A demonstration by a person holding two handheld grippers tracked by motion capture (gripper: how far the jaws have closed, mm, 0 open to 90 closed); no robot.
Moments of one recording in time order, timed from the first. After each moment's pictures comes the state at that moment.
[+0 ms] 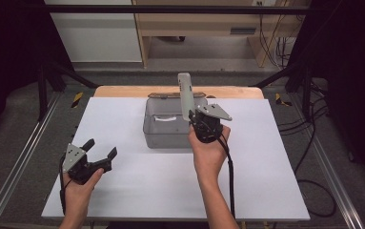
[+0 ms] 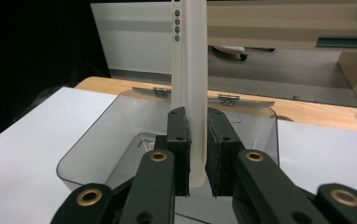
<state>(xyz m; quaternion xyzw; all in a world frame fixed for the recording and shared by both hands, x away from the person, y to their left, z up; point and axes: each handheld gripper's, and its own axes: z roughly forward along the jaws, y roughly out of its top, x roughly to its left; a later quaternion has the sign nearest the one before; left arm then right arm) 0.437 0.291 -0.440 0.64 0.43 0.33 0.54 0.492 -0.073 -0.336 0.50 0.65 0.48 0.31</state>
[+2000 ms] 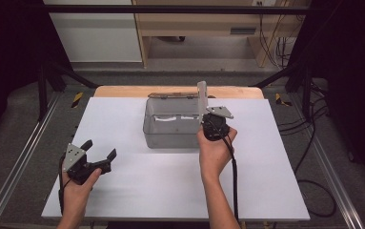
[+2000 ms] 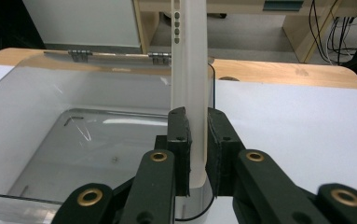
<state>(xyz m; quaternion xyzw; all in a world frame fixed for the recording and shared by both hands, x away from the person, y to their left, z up) 0.439 0.295 -0.443 0.65 0.44 0.33 0.53 0.520 -0.095 -0.373 0.58 0.64 0.39 0.33</state>
